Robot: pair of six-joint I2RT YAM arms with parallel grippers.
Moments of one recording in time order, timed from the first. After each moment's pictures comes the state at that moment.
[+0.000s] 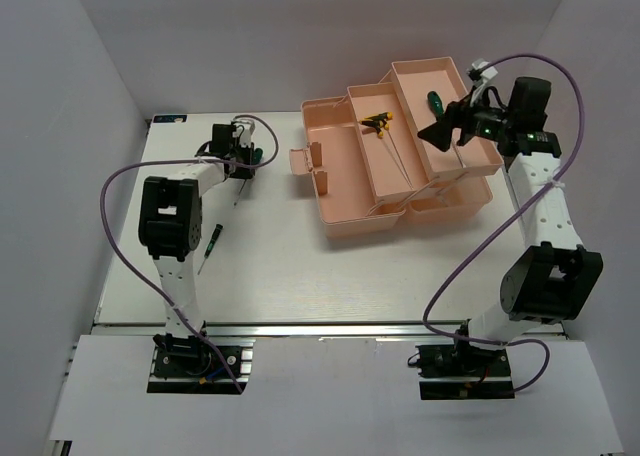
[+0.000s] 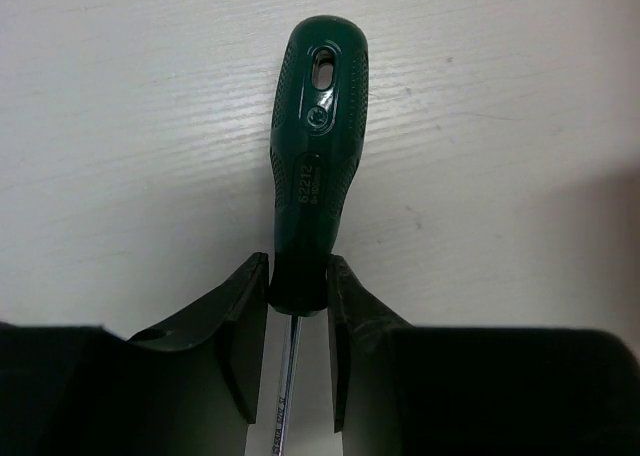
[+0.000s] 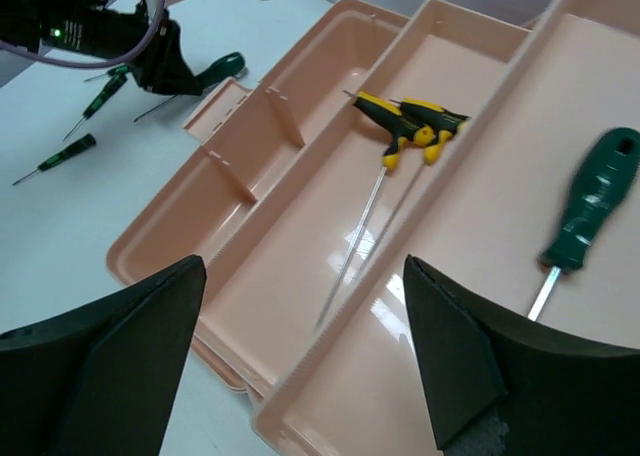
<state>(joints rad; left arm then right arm) -0.12 2.14 1.51 -0.15 0.10 0.06 -0.10 1.56 1.54 -0.38 -0.95 -0.17</state>
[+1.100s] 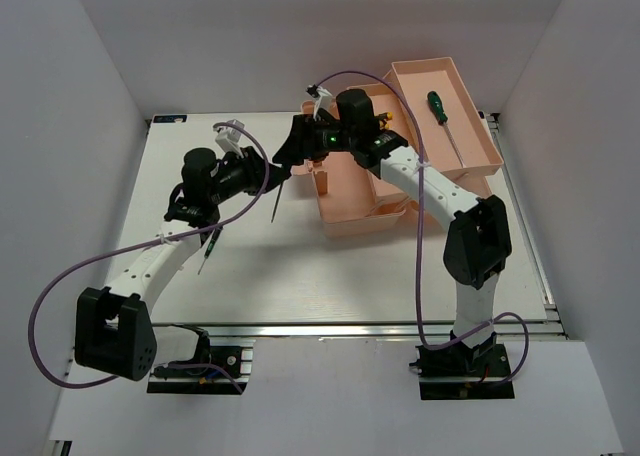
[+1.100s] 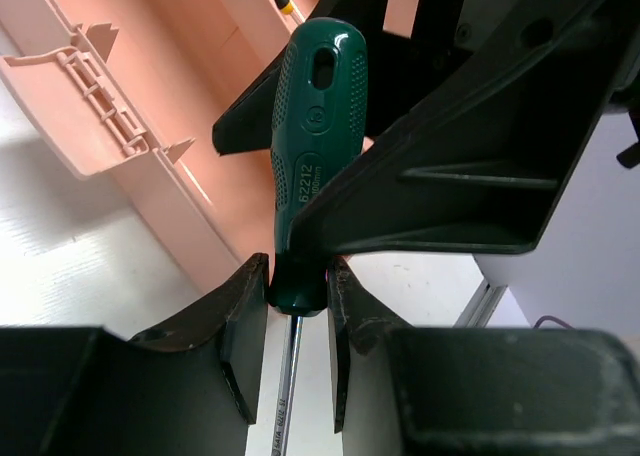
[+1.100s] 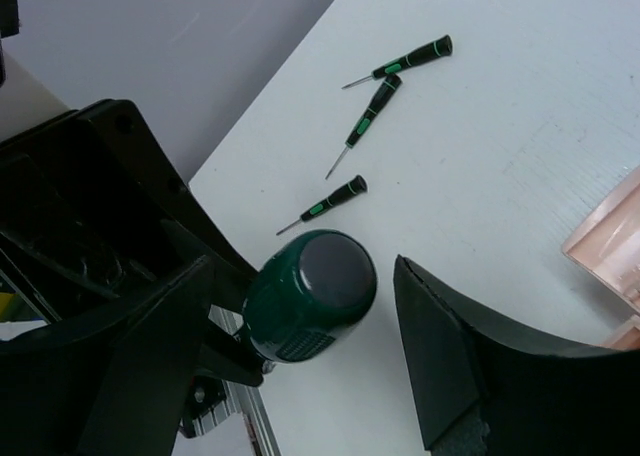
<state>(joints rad) -0.25 1.27 0.89 0.21 0.57 -0.59 0.64 1.94 1.78 -0.19 -0.64 0.47</state>
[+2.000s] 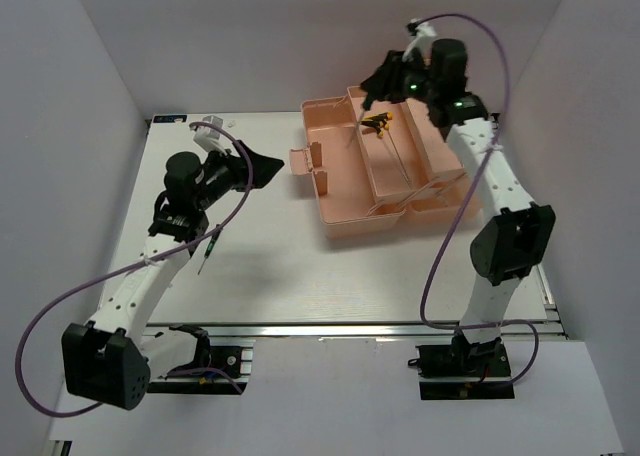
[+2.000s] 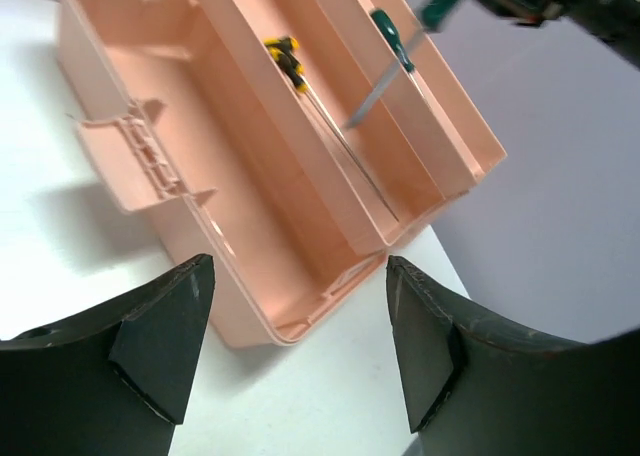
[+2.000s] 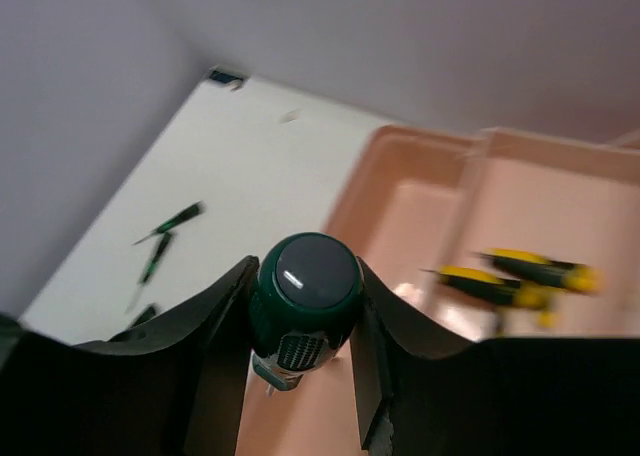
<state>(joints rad) -0.25 1.14 0.90 0.17 0.43 -0.62 0.33 1.88 1.95 -0.26 -0.50 0.32</state>
